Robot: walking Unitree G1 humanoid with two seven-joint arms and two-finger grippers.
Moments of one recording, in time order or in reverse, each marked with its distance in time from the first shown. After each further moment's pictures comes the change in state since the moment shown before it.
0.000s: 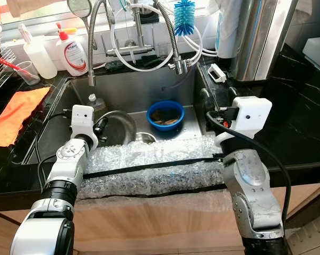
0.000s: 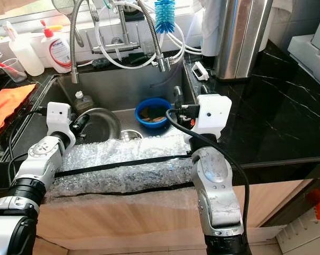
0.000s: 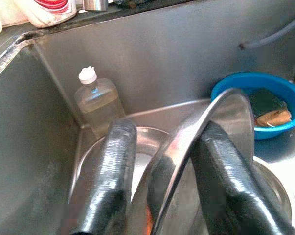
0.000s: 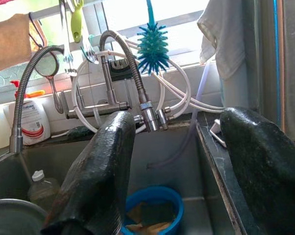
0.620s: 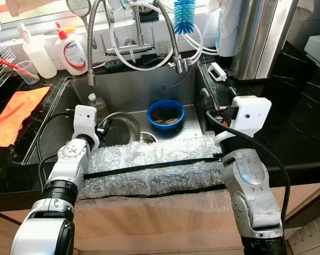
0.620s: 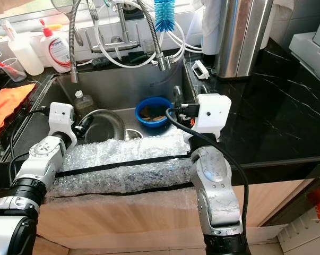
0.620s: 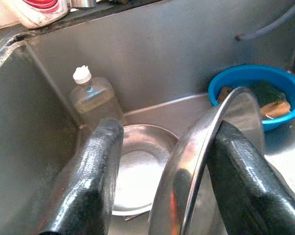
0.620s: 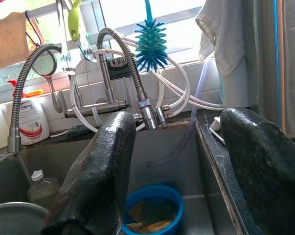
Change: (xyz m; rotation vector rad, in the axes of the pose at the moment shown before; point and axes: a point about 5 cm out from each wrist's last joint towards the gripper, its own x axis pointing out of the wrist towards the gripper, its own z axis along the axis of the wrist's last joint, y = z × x) left arm 0.000 -0.003 -0.001 0.035 0.007 -0.021; right arm 0.001 0.000 0.001 0.005 0.001 -0.007
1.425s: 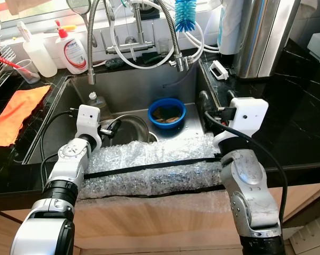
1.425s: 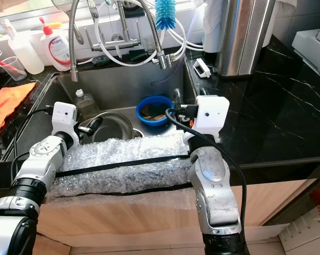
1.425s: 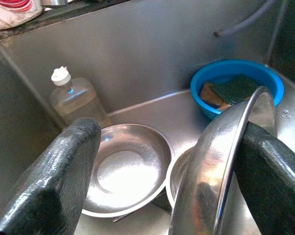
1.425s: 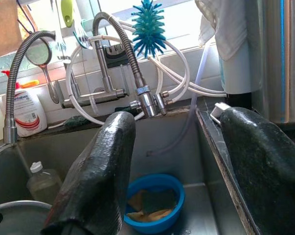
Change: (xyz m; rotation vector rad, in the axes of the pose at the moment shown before) left arm 0.000 -0.006 0.002 0.017 -0.005 -0.093; right arm 0.001 0.000 -0.006 0.004 0.034 -0.013
